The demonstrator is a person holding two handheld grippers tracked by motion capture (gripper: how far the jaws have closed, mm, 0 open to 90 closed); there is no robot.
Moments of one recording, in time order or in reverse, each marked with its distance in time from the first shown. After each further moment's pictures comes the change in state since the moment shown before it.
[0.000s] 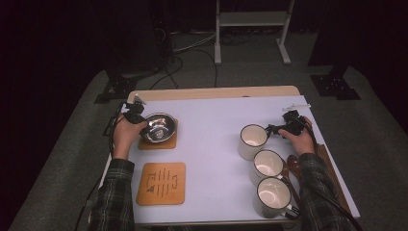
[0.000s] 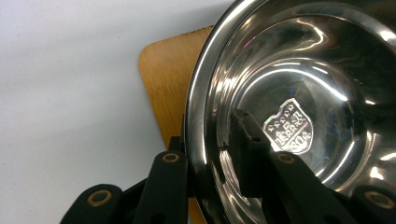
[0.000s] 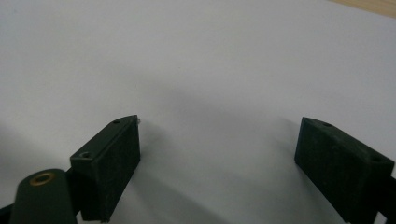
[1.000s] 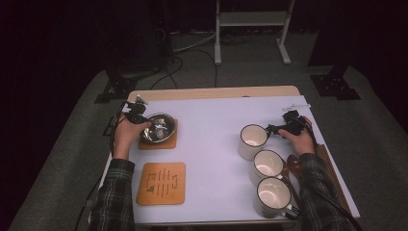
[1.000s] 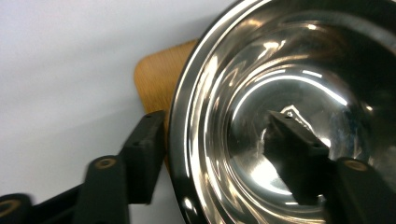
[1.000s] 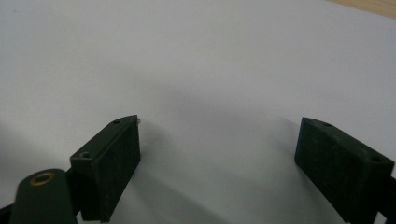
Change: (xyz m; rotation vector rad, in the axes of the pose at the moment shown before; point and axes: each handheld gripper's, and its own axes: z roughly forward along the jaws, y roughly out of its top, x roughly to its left) left arm -0.002 0.001 0.001 -0.043 0.013 0.048; right arm 0.000 0.000 0.000 0.000 -0.001 -0.001
